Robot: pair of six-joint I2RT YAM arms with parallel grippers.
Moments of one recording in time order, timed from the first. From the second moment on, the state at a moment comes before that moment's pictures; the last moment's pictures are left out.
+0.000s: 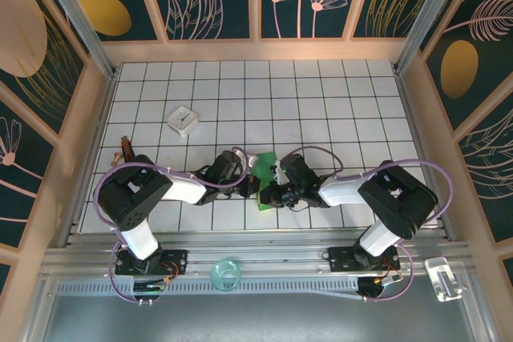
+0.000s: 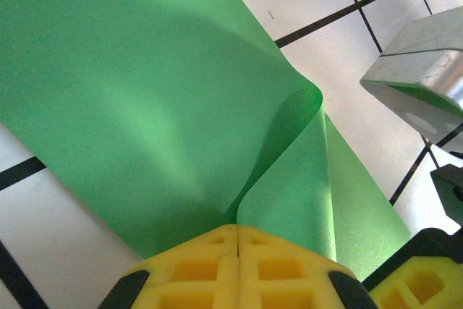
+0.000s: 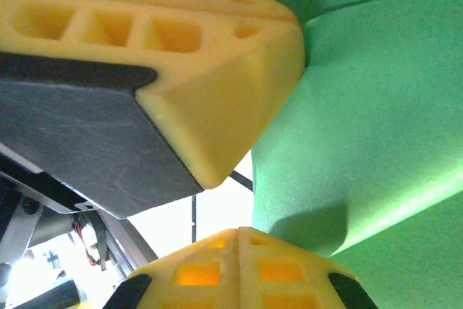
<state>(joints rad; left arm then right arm) -0.78 1.73 0.59 0.41 0.31 -0.52 0.81 1.58 0.50 0.24 -0.54 0.91</state>
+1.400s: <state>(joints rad) -0.78 1.74 0.61 0.38 0.31 -0.52 0.70 1.45 0.36 0.23 -0.54 0.88</state>
